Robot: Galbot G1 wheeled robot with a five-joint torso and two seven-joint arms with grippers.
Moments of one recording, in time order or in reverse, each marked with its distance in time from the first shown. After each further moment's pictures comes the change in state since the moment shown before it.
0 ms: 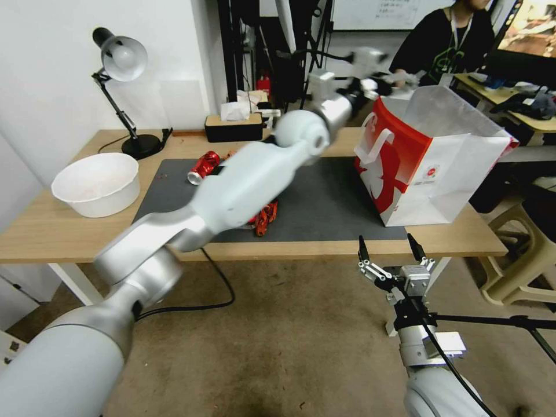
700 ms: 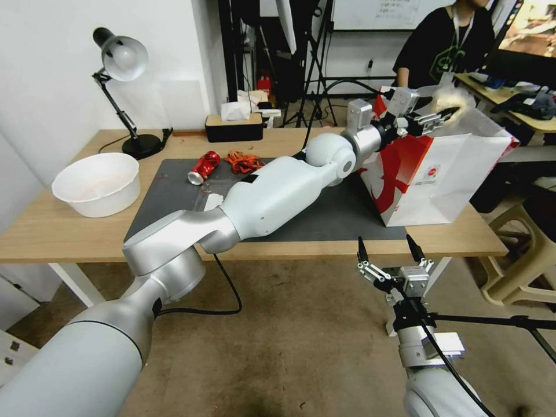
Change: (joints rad) left arm -0.074 -0.227 0.218 0.252 0.016 -0.039 0.132; right arm -0.002 0.000 -0.003 -0.005 -0.001 0.000 0.000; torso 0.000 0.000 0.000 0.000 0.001
